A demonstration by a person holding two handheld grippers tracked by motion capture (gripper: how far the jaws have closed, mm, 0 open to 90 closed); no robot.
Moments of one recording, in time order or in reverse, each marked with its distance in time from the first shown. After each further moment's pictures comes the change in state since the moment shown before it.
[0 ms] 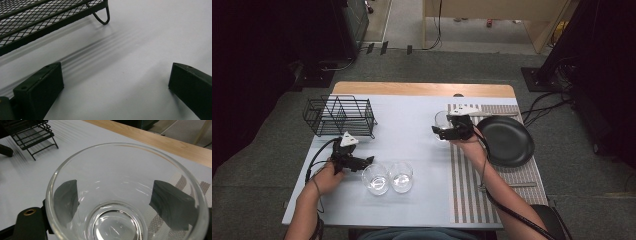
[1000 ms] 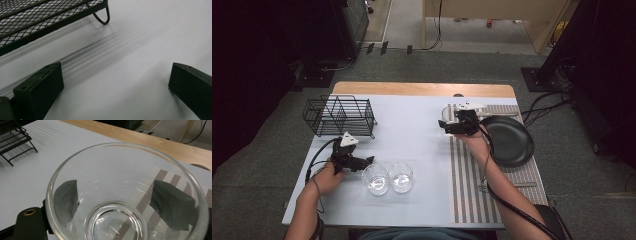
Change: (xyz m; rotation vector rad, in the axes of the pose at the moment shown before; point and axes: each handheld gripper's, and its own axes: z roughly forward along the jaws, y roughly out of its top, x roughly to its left) left arm 0.000 0.000 0.000 0.000 0.000 0.001; right arm -0.026 0.001 0.000 0.001 -0.068 0.059
